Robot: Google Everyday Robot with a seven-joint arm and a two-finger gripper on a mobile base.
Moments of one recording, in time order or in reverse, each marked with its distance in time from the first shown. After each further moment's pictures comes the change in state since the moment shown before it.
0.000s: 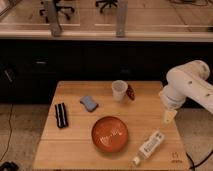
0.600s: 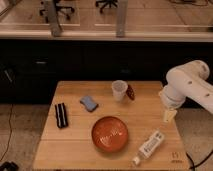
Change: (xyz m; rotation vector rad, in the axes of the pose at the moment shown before) arm -0.008 -0.008 0.001 0.021 0.002 -0.021
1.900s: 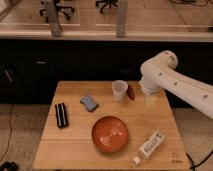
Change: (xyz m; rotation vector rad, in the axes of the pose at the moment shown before) arm -0.078 -0.077 0.009 0.094 0.024 -0.207
